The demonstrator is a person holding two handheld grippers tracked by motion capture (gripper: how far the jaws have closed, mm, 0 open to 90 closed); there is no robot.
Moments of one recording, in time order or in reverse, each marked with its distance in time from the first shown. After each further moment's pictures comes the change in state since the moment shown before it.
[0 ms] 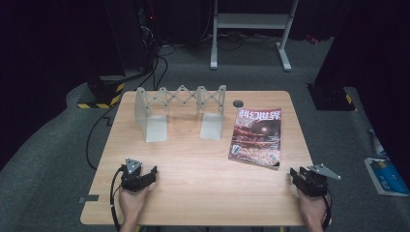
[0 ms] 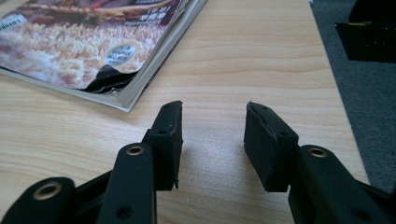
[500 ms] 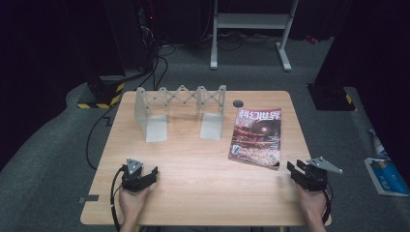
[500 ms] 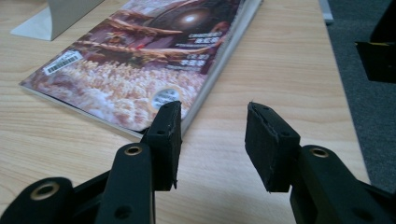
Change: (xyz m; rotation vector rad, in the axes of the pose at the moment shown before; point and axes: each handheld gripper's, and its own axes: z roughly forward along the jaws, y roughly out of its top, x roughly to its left) left arm -0.002 -0.001 0.000 0.003 -0.007 0.034; right arm 0.015 0.030 -0.012 -0.032 0.074 -0.037
